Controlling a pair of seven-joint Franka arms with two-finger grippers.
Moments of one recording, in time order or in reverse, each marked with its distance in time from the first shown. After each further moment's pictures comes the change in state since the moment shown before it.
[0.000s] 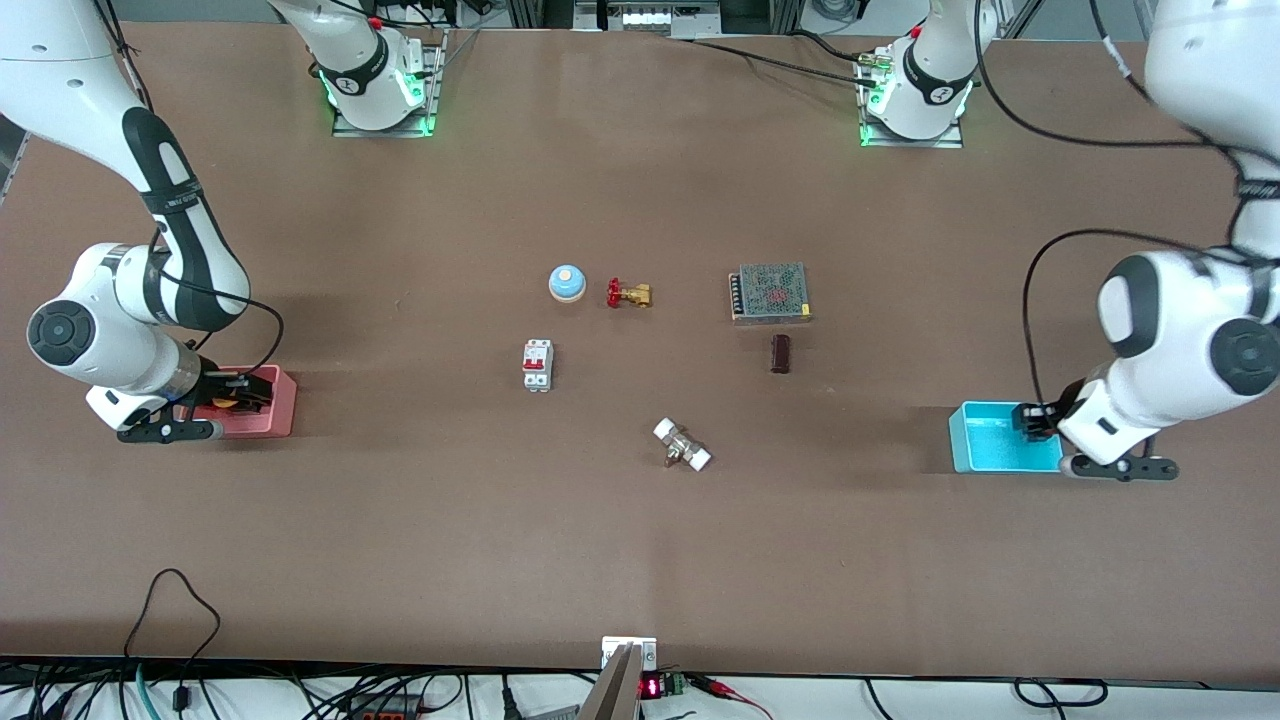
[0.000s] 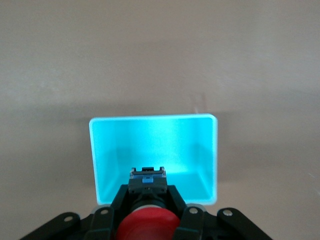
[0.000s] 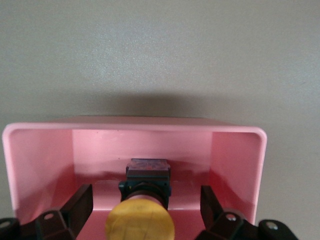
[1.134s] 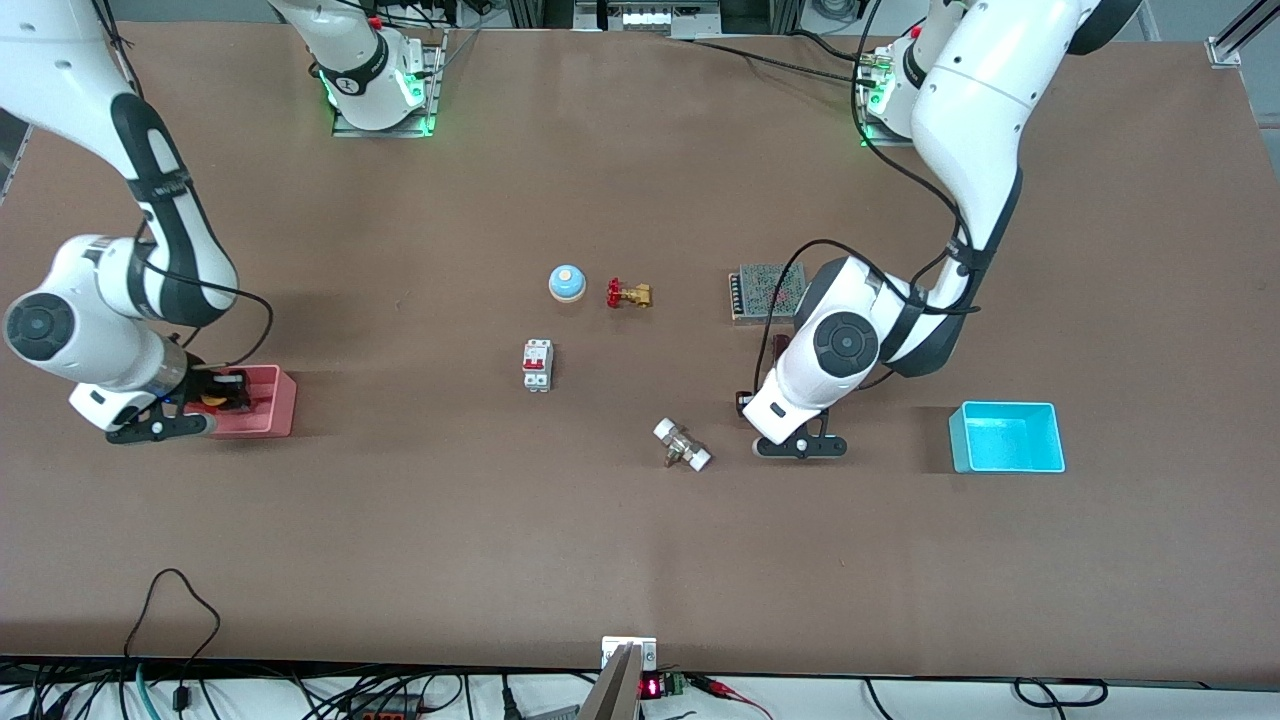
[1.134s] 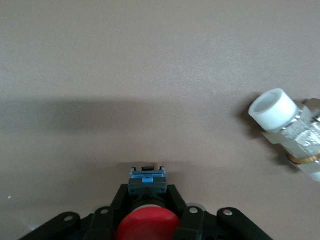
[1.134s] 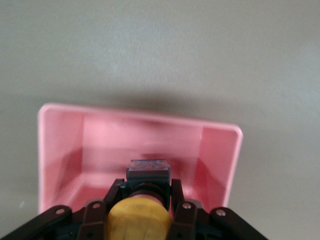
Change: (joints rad) left arm -0.420 0.279 -0.103 0.081 -0.020 0.257 -0.560; right arm 0.000 -0.087 0.004 0.017 0.000 -0.137 -0.104
